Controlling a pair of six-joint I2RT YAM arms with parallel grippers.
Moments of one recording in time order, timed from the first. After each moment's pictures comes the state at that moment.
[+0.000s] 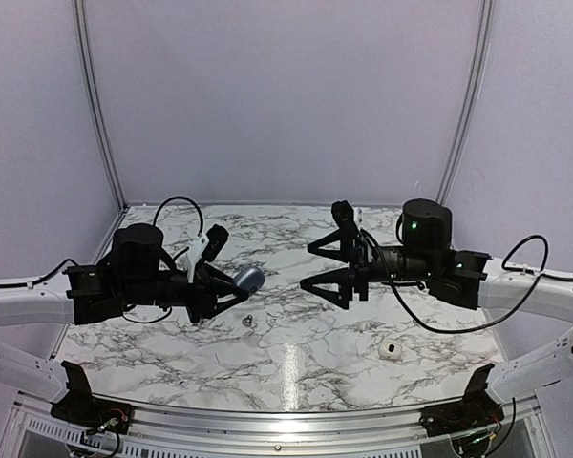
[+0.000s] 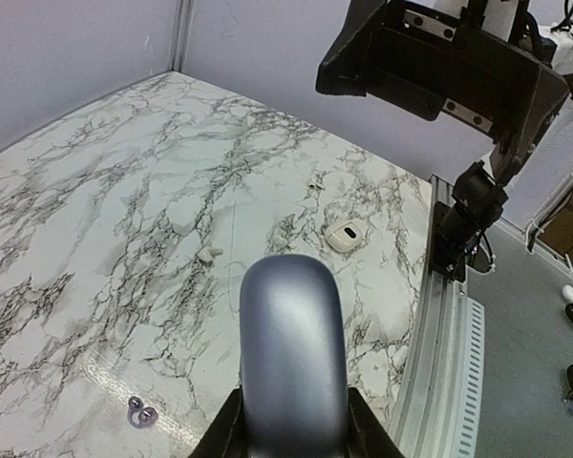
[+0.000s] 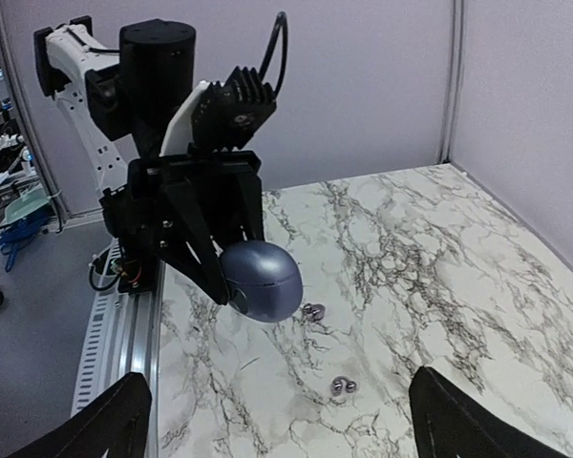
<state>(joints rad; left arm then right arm) -0.93 1.13 0.71 0.06 0.29 -0.18 0.84 1.20 0.83 0.16 -0.55 -0.03</state>
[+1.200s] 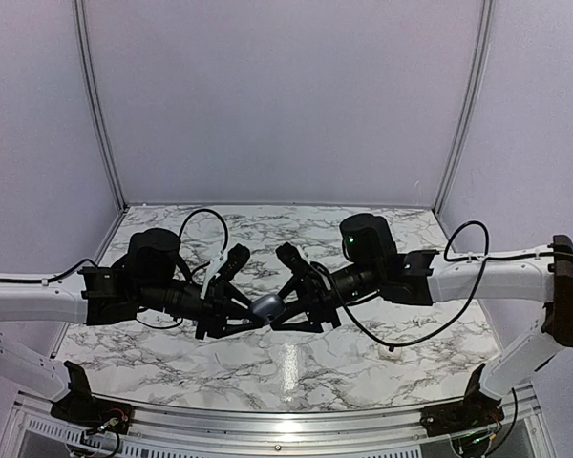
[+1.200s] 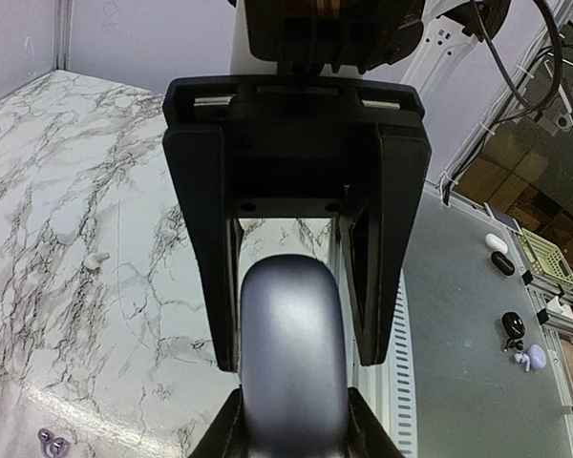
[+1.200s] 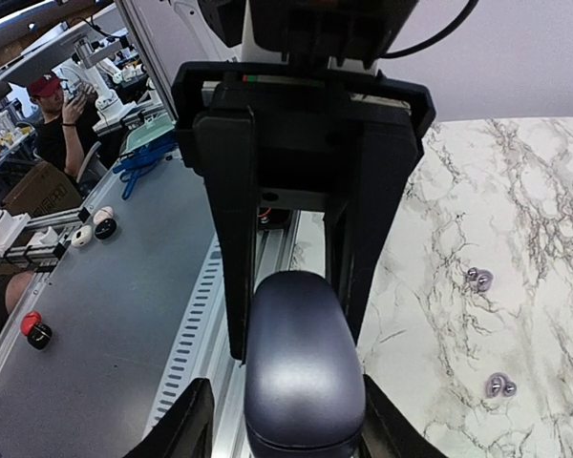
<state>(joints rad) -0.98 1.22 0.74 0.09 0.56 -0.15 0.94 1.49 0.96 0.10 -0.87 -0.06</state>
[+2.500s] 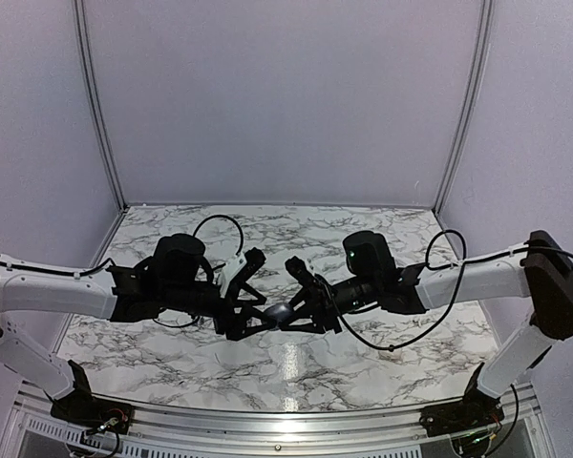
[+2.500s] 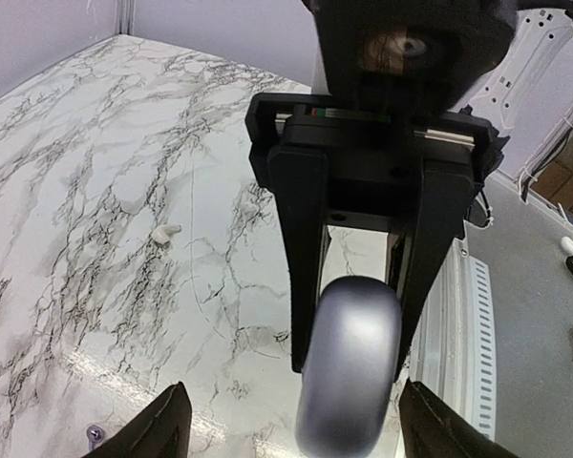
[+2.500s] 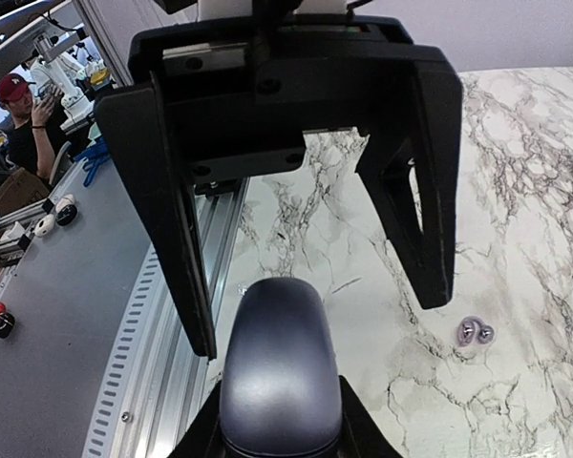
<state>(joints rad) -0.95 1.39 0.77 0.14 0.41 -0.10 0.86 1.58 0.84 0.25 -0.87 -0.09</state>
